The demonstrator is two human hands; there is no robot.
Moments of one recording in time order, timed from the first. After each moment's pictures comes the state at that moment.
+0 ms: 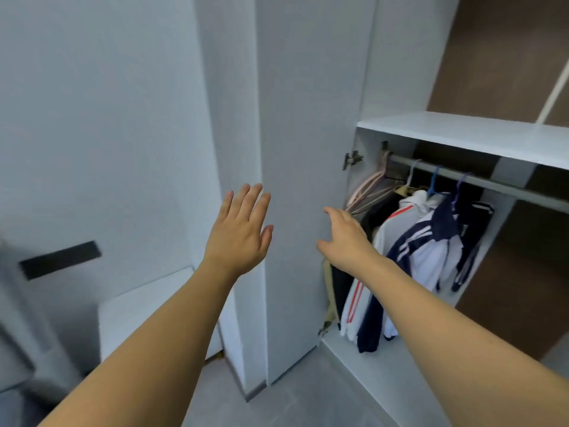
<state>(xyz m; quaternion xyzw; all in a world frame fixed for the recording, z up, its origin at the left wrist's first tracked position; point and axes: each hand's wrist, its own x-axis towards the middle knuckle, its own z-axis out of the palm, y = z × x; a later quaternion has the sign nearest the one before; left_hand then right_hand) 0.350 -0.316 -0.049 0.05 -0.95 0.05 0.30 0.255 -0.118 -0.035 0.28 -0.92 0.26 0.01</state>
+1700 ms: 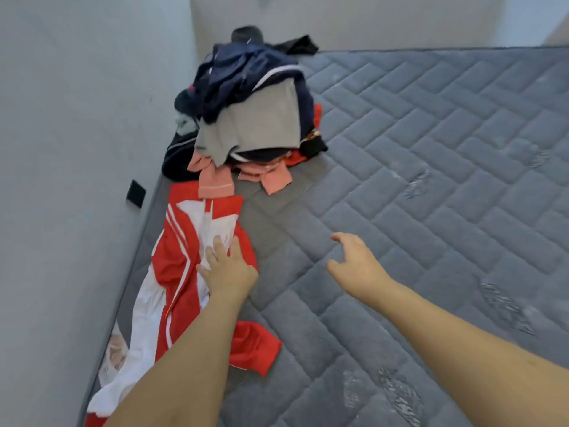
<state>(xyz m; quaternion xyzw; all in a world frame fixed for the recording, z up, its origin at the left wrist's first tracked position) 1.655 0.073 -0.555 0.98 -0.02 -0.17 0.07 1.557 -0.137 -0.482 0.88 -0.24 -0.16 -0.39</state>
